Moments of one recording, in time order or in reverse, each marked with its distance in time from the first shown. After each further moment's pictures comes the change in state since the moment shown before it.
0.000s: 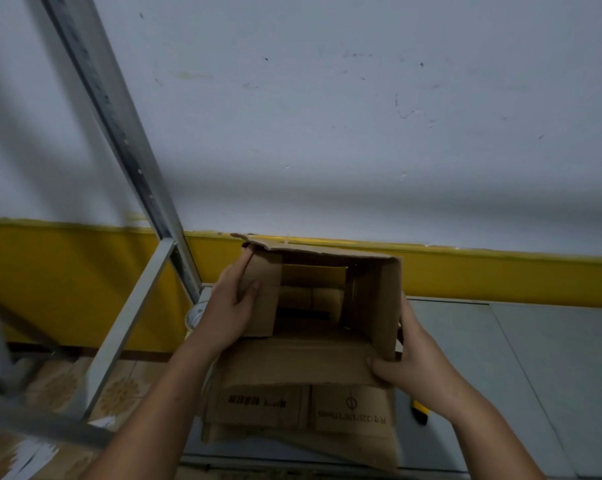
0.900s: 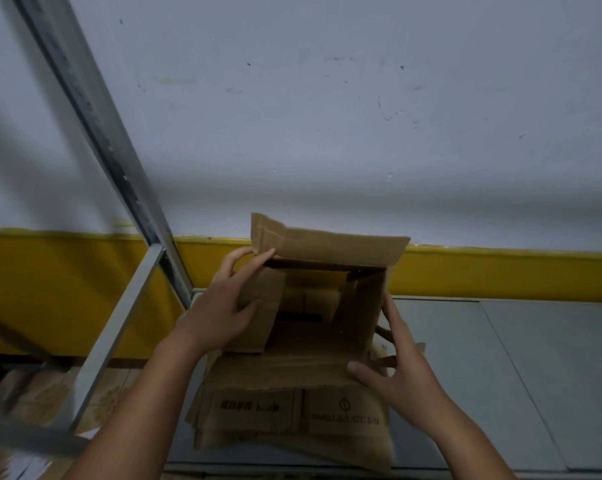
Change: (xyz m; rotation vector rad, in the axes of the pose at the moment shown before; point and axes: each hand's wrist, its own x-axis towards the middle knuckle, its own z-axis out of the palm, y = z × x) left_hand 0.004 0.038 -0.017 0.248 -0.206 0.179; right_hand -0.013 0.024 0.015 -0.011 0.120 0.016
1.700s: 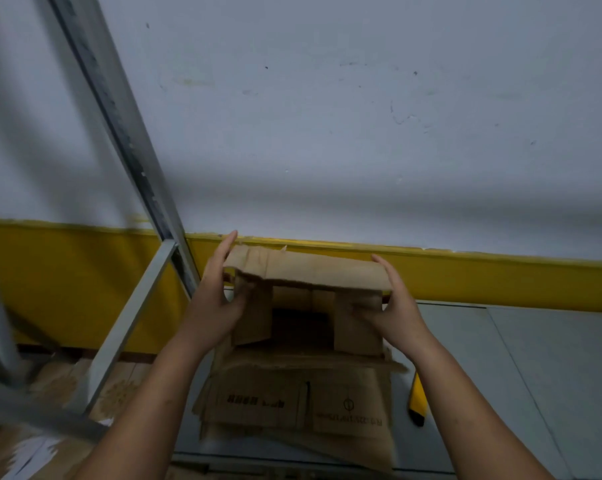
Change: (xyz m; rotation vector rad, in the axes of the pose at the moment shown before) left_hand -0.018 -0.015 0.000 -0.331 0.266 -0.080; right_hand 0.097 0.007 -0.002 0.049 0.122 -0.096
